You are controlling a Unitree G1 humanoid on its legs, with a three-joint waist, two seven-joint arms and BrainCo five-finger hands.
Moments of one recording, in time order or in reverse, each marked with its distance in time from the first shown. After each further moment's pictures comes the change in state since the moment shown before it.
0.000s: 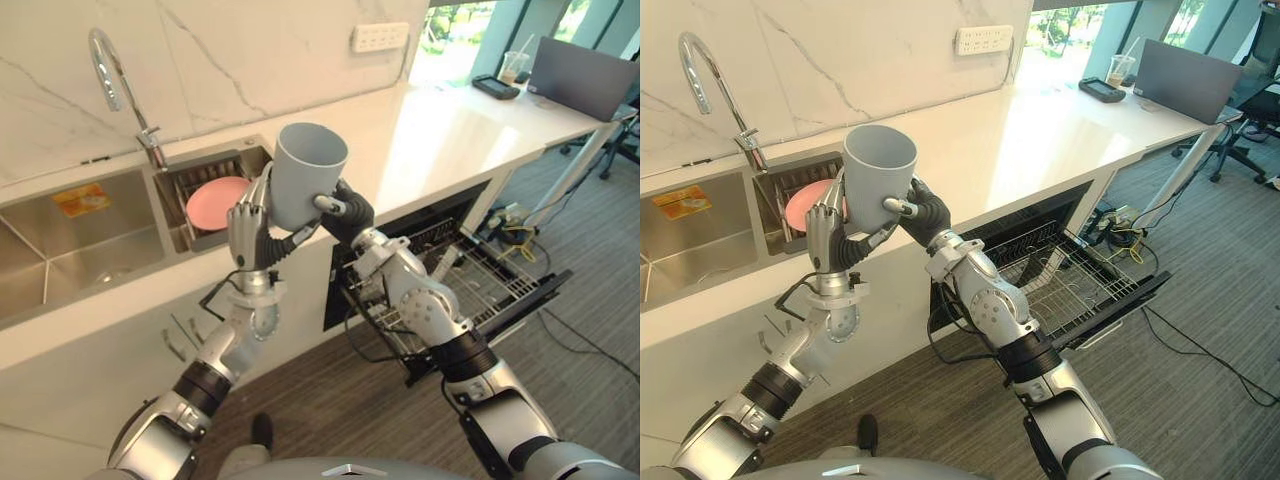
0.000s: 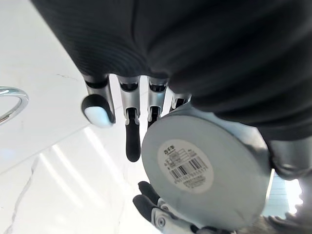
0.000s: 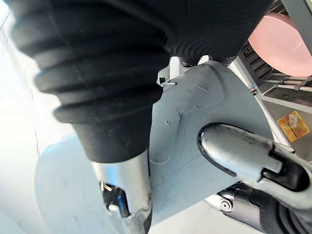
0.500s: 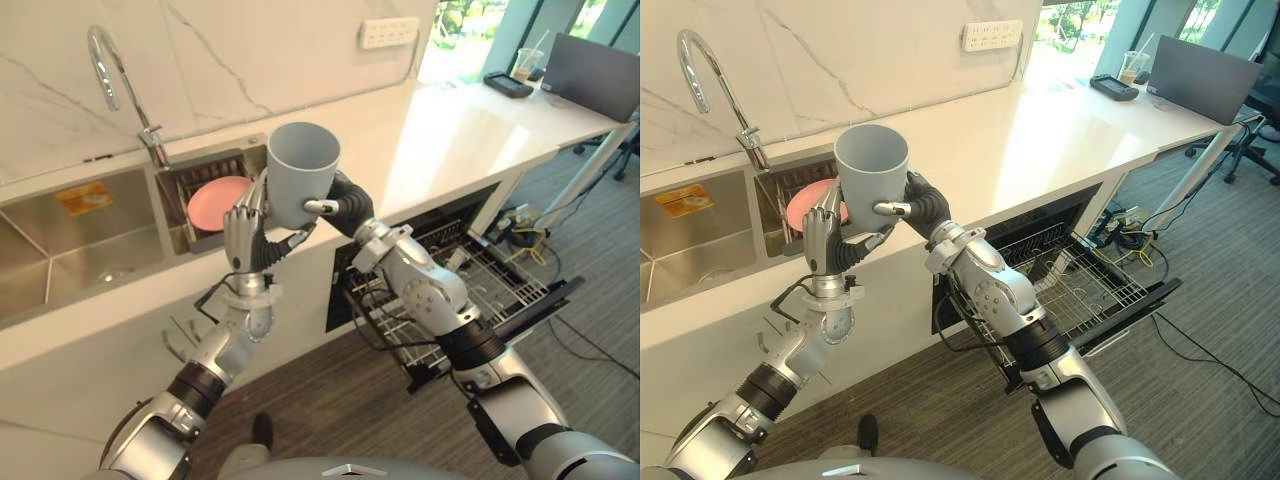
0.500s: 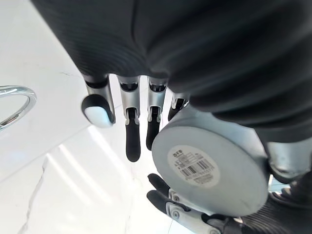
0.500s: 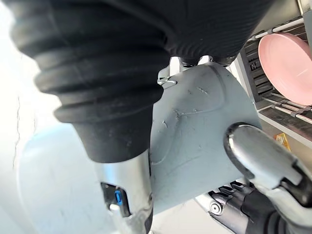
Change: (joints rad) left arm 0.004 0.034 -0.013 -0.001 -0.021 0.008 -0.002; right arm -0.080 -0.070 0.036 0.003 -0.131 0.006 0.024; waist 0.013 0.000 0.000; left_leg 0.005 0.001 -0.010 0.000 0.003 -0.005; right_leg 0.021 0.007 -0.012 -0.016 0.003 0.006
